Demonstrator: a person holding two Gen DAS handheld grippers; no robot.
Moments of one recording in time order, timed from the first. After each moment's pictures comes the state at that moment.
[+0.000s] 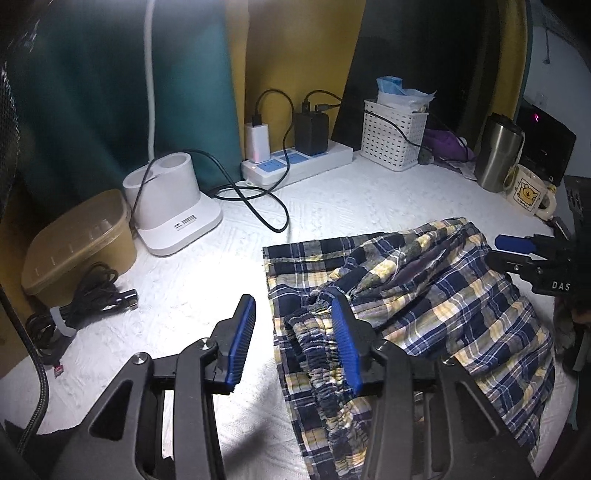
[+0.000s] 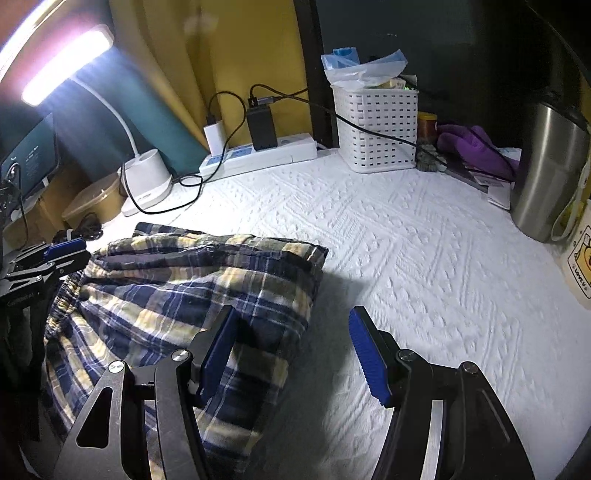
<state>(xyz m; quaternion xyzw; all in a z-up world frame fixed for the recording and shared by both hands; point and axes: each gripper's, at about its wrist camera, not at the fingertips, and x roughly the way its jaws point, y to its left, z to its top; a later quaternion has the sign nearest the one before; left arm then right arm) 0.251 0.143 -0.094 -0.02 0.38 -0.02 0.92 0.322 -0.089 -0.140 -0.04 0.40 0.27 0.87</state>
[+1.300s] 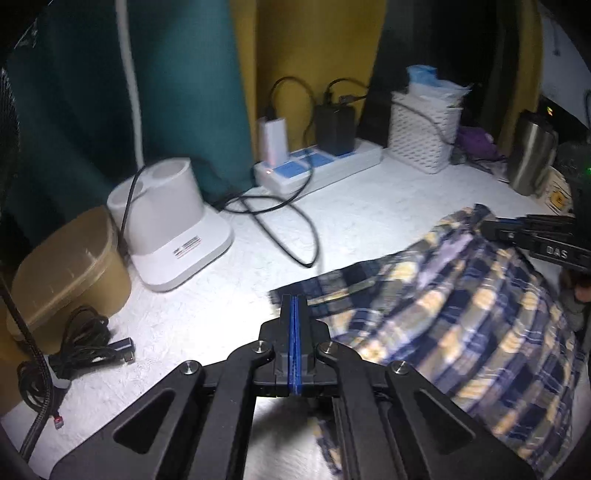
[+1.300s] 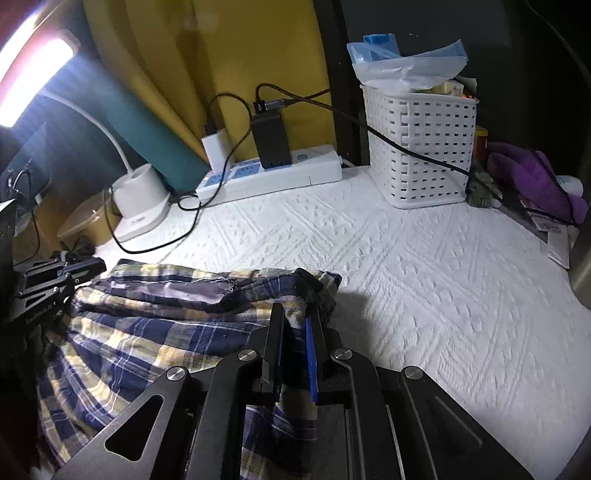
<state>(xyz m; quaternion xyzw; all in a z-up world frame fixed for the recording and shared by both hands) 0.310 0.163 -0.116 -0.01 0.39 0.00 0.92 0.394 -0.045 -0.146 -0.04 0.40 0.32 0.86</state>
